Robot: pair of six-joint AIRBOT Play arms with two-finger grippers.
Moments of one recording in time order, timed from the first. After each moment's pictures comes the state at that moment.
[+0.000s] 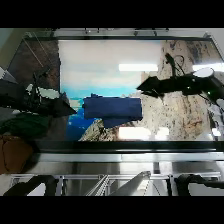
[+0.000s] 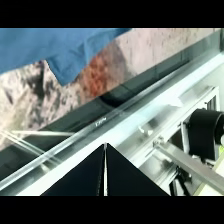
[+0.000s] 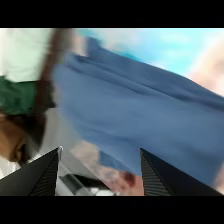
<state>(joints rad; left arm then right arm) 0.04 -1.06 0.97 -2.38 1.46 1.91 -0.02 -1.49 1.13 -0.50 1.18 1.12</state>
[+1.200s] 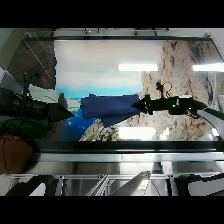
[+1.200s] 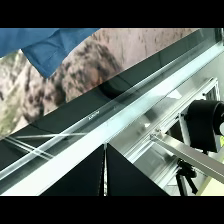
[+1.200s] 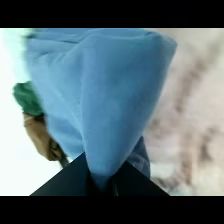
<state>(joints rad) 0.04 -0.93 0.95 -2.38 1.49 1.90 0.00 -1.68 0.92 -0.15 1.16 0.88</state>
